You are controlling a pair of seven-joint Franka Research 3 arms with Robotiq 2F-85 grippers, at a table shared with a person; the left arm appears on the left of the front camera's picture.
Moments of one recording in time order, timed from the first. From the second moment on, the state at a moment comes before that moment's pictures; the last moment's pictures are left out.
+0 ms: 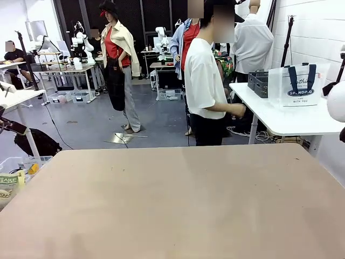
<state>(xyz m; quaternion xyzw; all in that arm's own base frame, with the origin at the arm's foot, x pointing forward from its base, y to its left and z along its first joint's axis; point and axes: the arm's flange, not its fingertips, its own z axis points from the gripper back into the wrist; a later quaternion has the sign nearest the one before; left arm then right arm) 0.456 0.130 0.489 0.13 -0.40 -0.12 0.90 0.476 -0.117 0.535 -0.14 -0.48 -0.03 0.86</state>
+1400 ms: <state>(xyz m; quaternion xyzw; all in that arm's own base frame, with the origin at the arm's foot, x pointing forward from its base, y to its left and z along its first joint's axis) 0.453 0.132 0.498 0.13 -0.41 -0.12 0.90 0.472 -0.132 0.537 -0.15 -0.48 -0.04 0.86</state>
